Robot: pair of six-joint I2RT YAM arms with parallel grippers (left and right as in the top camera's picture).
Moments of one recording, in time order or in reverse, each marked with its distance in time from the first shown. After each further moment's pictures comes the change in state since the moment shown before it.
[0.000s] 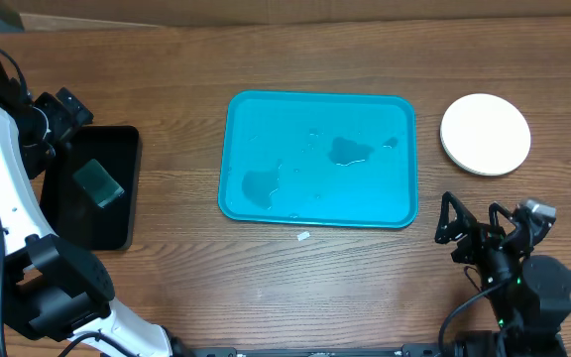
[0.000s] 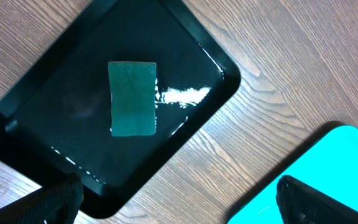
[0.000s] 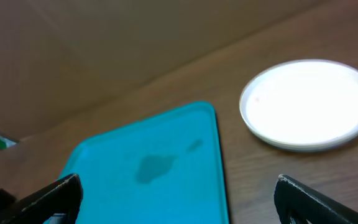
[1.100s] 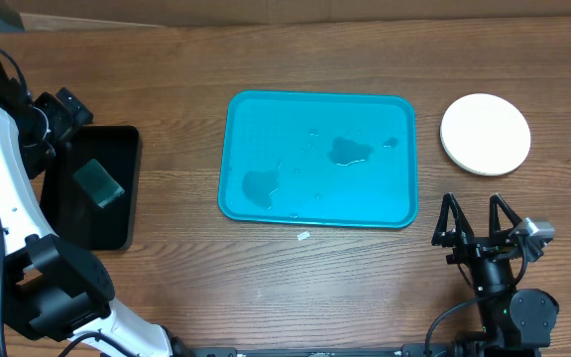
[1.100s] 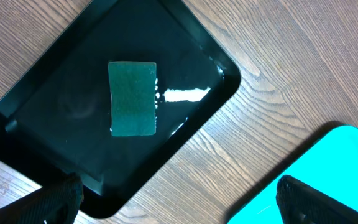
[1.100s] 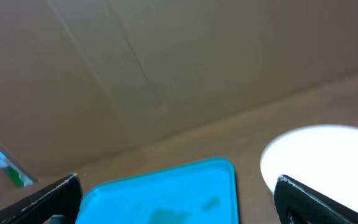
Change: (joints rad) left arm 0.000 0.000 0.000 0.000 0.000 0.000; right arm 0.000 -0.251 -0.293 0.386 0.002 0.000
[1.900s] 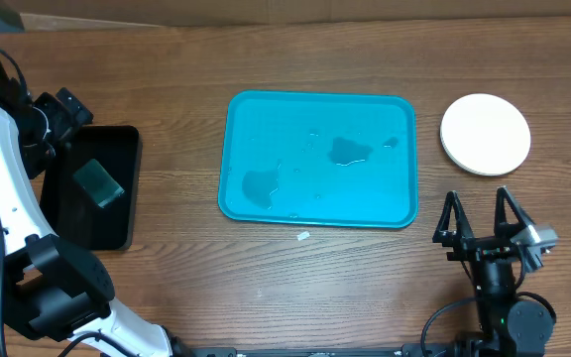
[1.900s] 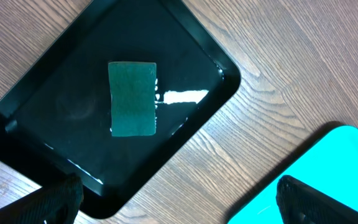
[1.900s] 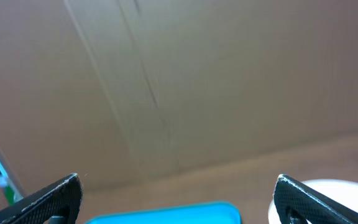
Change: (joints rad) left arm 0.000 0.000 0.000 0.000 0.000 0.000; right arm 0.000 -0.002 -0.088 0.291 0.003 -0.050
